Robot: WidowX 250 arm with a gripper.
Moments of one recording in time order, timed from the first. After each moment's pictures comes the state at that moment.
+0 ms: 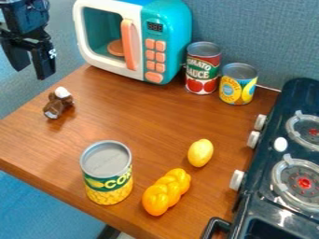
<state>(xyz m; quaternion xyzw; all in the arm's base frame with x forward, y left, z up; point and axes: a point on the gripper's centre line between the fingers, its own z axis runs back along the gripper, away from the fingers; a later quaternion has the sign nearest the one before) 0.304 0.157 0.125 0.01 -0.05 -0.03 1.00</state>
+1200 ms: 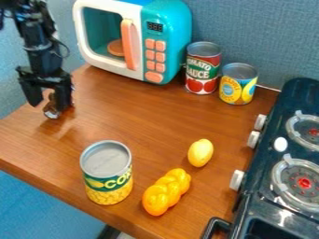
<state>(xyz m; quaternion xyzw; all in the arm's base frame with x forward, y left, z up) 0.332 0.166 0.040 -0.01 0.01 0.08 1.00</state>
